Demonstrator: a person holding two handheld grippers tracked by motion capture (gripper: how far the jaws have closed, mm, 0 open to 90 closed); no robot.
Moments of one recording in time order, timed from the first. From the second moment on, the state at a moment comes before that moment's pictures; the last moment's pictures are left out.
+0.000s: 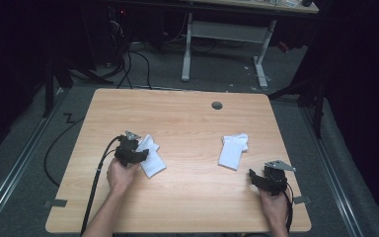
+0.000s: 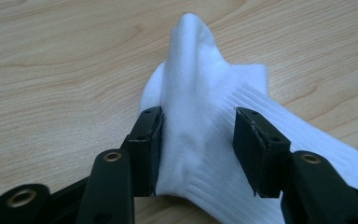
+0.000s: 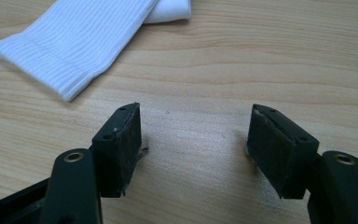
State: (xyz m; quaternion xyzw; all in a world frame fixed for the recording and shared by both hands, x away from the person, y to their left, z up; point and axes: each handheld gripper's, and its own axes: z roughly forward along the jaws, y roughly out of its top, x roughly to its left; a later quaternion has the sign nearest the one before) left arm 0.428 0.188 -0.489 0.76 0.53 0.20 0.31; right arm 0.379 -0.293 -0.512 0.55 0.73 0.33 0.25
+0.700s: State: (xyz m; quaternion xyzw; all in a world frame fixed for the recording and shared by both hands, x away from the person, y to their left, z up) left arm 0.430 0.189 -0.491 0.77 0.51 0.19 0.34; right arm 0.378 -0.293 -0.512 0.54 0.73 0.33 0.25
